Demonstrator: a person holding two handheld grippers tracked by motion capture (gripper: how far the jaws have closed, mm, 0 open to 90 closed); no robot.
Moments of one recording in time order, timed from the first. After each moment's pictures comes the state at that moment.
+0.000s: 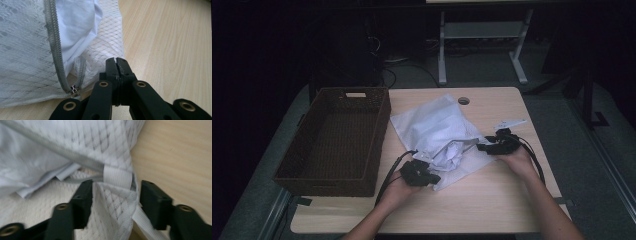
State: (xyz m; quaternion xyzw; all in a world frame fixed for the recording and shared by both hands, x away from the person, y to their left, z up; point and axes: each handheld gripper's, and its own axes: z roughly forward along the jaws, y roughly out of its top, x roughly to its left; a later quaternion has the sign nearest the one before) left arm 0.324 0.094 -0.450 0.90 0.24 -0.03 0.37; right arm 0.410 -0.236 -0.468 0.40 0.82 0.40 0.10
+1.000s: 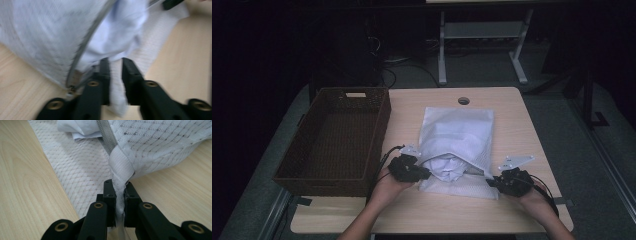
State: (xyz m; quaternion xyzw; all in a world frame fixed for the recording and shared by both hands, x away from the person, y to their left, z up) left arm 0.325 0.123 -0.431 0.88 0.28 -0.01 0.38; right arm 0.280 -0.226 -0.450 0.35 0.87 0.33 0.10
